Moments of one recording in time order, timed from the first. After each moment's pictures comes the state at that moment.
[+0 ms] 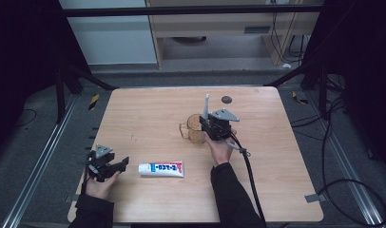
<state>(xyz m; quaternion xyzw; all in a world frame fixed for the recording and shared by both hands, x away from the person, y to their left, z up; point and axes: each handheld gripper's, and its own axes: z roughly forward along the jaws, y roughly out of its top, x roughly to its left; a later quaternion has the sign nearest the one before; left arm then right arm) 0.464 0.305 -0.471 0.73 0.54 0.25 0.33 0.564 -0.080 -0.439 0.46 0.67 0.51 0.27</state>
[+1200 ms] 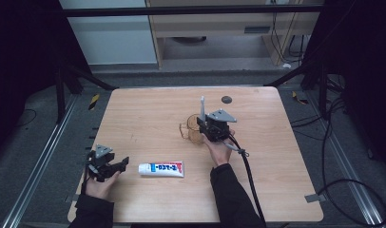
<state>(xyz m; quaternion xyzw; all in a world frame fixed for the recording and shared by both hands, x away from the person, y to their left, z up) 0.464 0.305 -0.471 0.73 0.54 0.25 0.33 0.560 -0.074 -0.438 0.44 0.69 0.51 0.27</state>
